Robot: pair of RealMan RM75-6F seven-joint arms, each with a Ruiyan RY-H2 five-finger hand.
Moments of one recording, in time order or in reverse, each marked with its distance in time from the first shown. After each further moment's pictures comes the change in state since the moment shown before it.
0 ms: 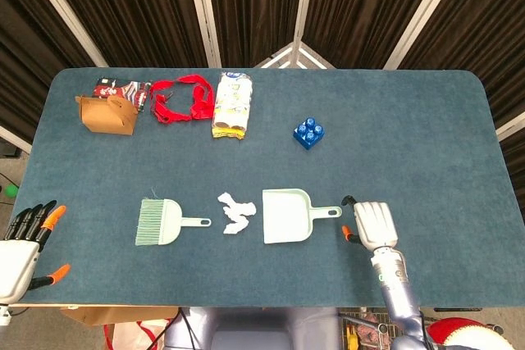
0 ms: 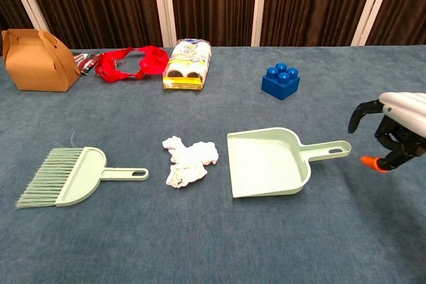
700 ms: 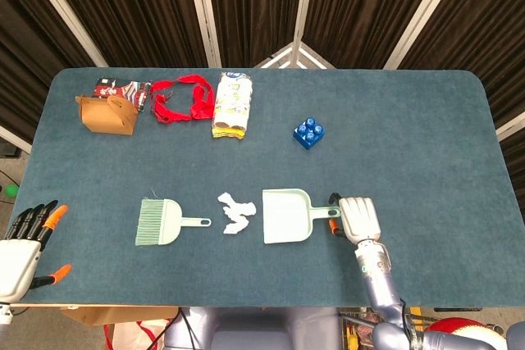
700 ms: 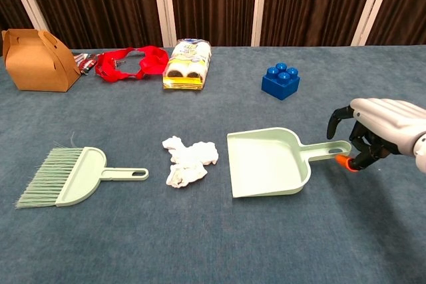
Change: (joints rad) left arm -0.004 0.000 0.000 -0.006 -0.010 -0.010 0.003; right arm 0.070 -0.097 0.011 0.090 0.065 -0.010 -0.025
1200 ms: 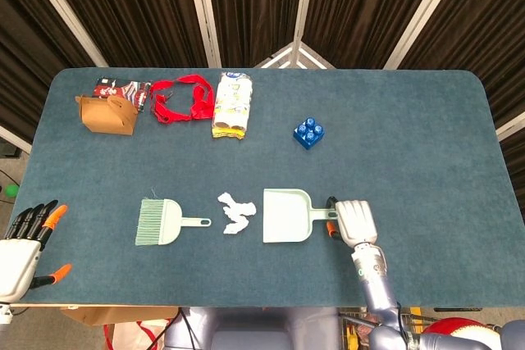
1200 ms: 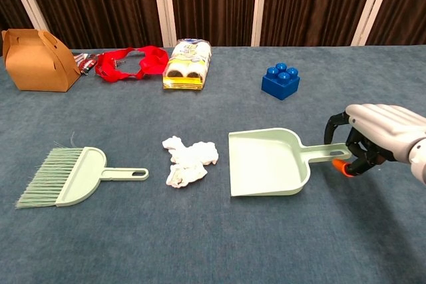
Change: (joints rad) left arm -0.001 0.001 0.000 0.001 0.001 0.002 -0.005; right arm 0.004 -0.020 -0.027 0.004 0.000 0.022 -0.012
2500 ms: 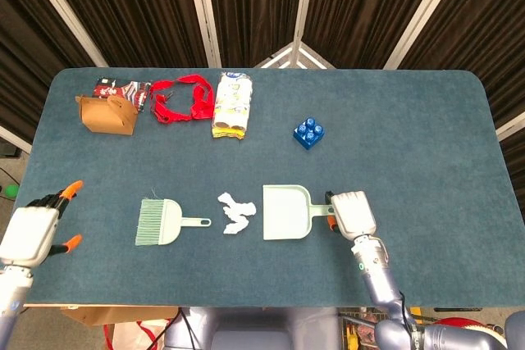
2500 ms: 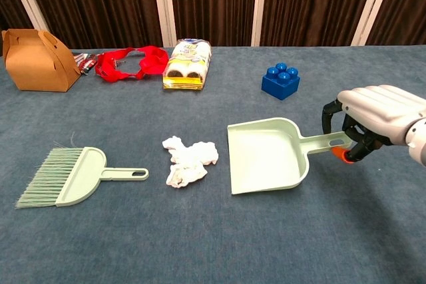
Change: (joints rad) left arm -0.149 -0.012 -0.141 -0.107 -0.209 -0.160 0.235; right arm 0.064 0.056 -0.010 0.004 -0.044 -0.025 -0.069
